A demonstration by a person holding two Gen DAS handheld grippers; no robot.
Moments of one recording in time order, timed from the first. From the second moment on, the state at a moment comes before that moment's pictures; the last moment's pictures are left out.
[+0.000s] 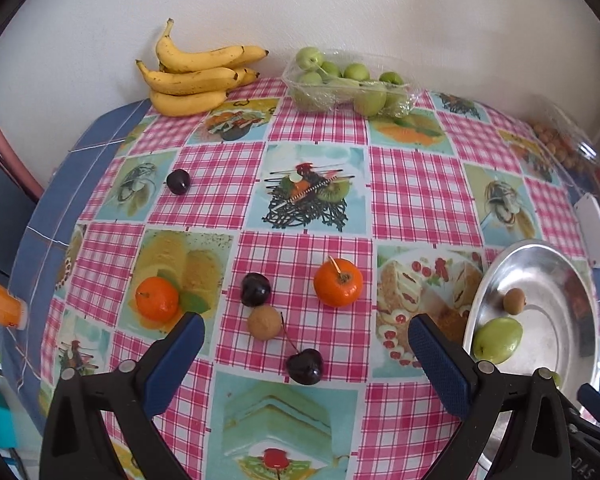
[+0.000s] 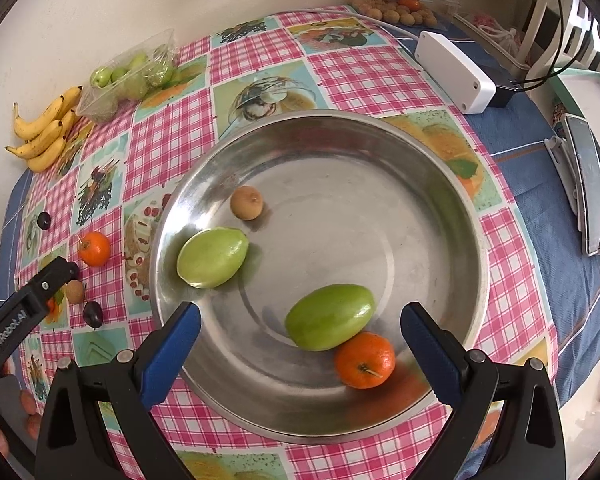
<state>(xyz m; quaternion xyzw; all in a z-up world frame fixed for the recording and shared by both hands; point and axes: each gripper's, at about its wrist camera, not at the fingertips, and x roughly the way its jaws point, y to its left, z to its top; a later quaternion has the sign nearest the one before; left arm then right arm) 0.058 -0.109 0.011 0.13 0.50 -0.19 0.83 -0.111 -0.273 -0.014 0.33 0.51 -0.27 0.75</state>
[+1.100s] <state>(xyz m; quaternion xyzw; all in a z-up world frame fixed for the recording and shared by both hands) 0.150 0.052 0.005 0.05 0.53 -0.08 0.84 0.001 -0.150 0.007 0.26 0.51 -0.16 0.80</state>
